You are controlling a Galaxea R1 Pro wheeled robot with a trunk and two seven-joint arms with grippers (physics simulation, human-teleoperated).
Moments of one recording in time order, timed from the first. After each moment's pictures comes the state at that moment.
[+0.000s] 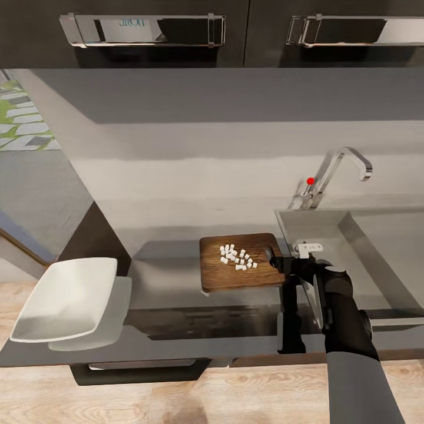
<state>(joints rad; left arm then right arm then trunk) 0.34 0.06 -0.25 -0.40 0.16 -0.78 0.27 -0.67 0.08 -0.28 -1.34 0.38 0.70 0.43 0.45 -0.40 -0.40</state>
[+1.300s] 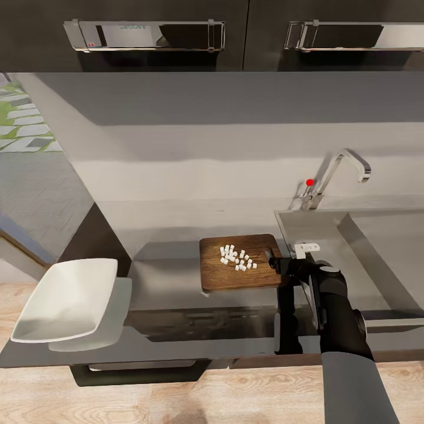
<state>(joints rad) 0.33 0.08 -0.25 -0.44 0.16 -0.78 0.26 -0.67 0.10 -0.28 -1.33 0.43 0.69 0.42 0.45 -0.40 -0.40</state>
